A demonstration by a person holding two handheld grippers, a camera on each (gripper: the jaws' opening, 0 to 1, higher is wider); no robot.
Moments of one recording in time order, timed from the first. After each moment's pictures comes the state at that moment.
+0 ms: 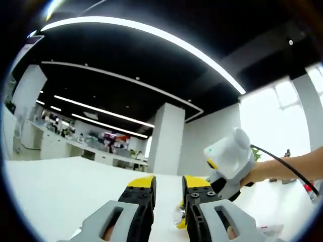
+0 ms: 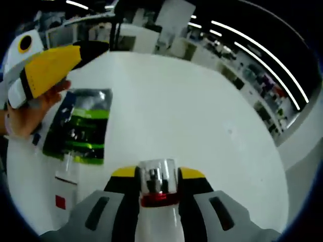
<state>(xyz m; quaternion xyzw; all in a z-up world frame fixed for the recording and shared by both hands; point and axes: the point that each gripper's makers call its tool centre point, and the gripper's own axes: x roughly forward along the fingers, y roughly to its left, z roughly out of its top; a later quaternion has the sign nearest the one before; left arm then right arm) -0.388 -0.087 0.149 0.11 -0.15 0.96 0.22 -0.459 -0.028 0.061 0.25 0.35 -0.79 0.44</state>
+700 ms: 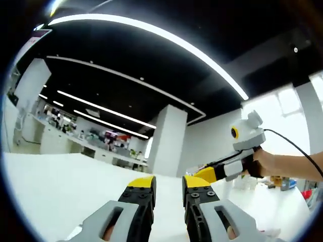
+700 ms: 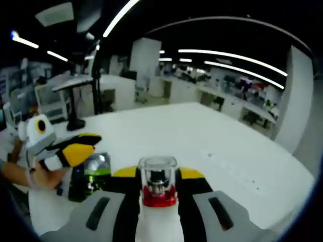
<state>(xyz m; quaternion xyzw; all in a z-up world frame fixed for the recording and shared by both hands) -0.387 -0.093 0.150 0.11 -0.17 0.96 0.22 -0.458 -0.014 0.158 0.15 0.16 -0.87 0.43</state>
